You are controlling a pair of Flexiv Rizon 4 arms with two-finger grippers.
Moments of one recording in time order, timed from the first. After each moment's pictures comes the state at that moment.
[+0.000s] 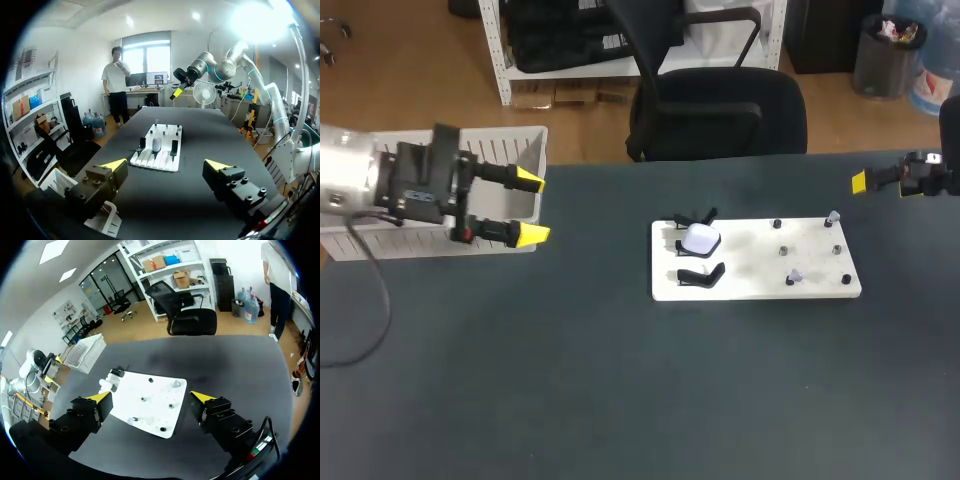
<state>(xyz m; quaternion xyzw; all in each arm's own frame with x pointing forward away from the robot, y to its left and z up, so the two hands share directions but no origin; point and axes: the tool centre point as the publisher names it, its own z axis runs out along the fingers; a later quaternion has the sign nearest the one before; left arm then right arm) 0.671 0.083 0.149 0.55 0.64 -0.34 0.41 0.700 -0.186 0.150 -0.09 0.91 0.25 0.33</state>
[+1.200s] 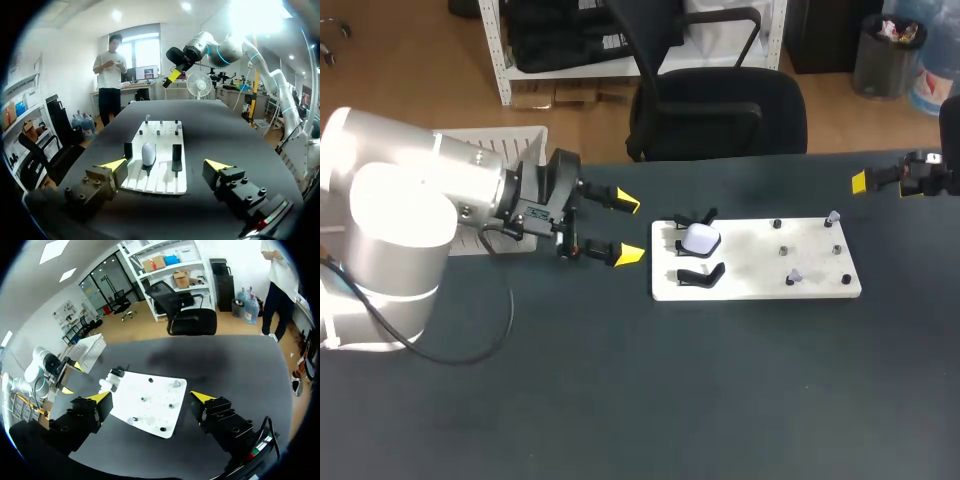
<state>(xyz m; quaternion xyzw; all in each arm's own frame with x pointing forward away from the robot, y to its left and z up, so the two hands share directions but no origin) 0.693 -0.030 0.089 0.59 0.61 -0.34 0.40 0.700 -0.186 0.150 -0.09 0.91 0.25 0.33</state>
